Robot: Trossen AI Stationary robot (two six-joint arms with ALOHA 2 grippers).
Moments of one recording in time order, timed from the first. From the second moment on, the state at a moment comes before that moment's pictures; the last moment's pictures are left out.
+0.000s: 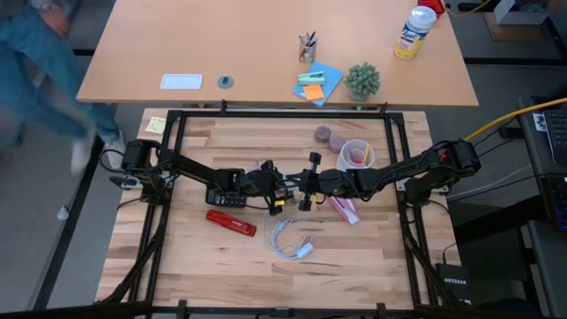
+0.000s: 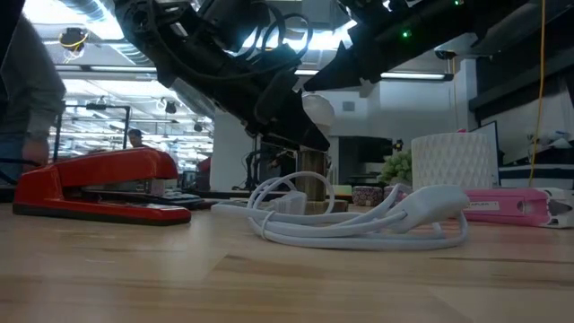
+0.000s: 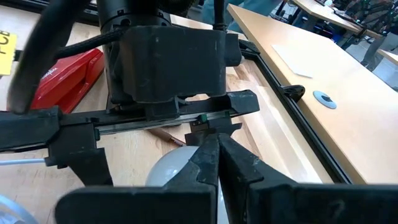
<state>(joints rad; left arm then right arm) -0.04 1.79 0.88 0.39 -0.28 -0.07 0.12 1.53 0.81 0.34 0.43 -0.18</state>
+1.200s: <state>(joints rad) -0.04 1.79 0.88 0.39 -0.28 -0.07 0.12 1.53 0.81 0.34 0.43 -0.18</state>
